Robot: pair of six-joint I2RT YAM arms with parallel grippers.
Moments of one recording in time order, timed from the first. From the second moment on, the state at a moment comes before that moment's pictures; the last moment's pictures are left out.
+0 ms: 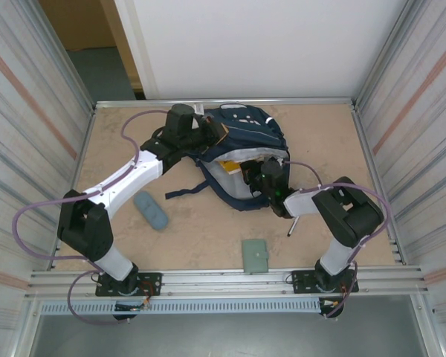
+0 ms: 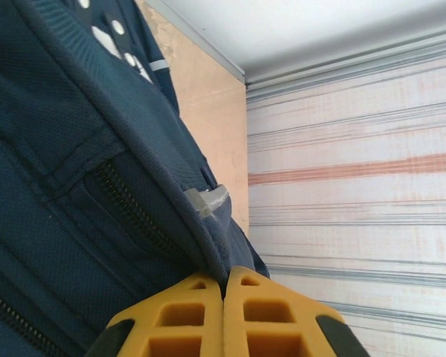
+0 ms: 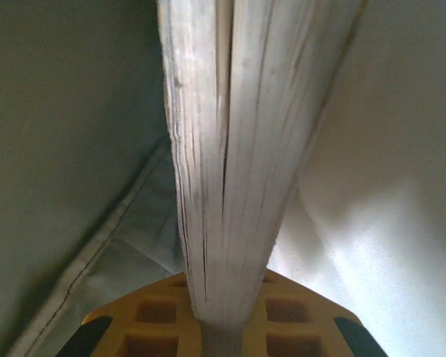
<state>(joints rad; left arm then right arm) -0.54 1.59 1.32 -0.14 0.33 -1.08 0.59 1.72 0.61 0.79 0.02 1.61</state>
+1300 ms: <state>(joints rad) -0.47 1.54 1.23 -0.11 0.36 -1.07 0.62 2.00 0.79 1.01 0.21 1.69</state>
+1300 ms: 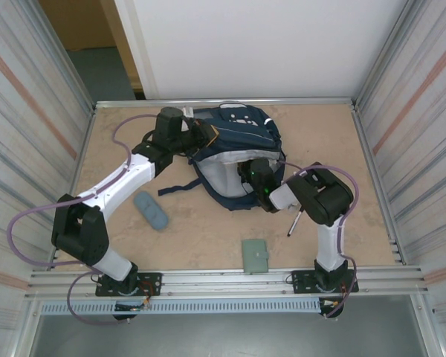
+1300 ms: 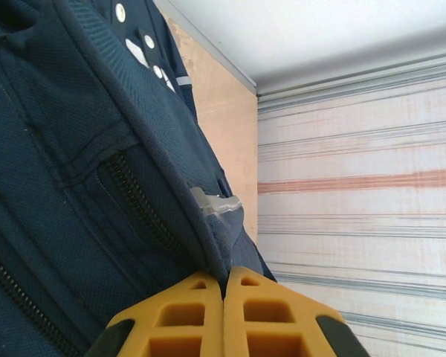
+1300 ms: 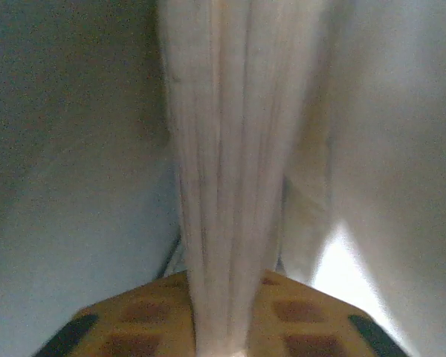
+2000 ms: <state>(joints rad) -0.35 1.53 1.12 -0.08 0.39 -1.04 0.61 1.61 0.88 0.21 -0.05 1.31</state>
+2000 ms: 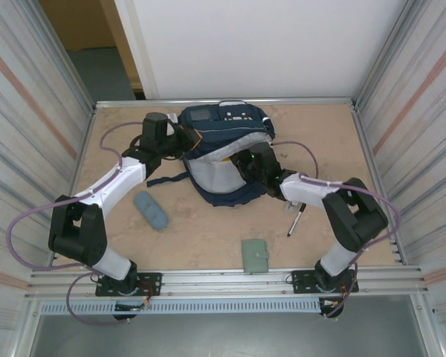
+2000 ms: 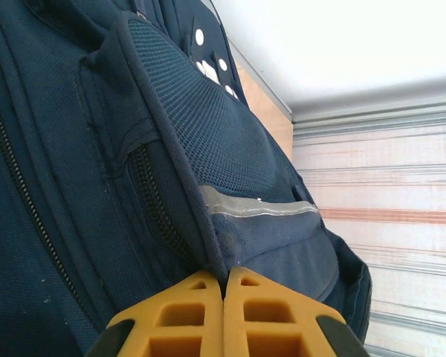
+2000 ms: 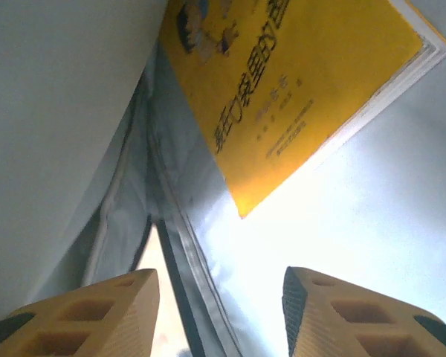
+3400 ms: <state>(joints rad) -0.16 2.01 1.40 -0.45 0.27 -0.54 0.82 1.30 0.97 -0.60 -0.07 0.59</state>
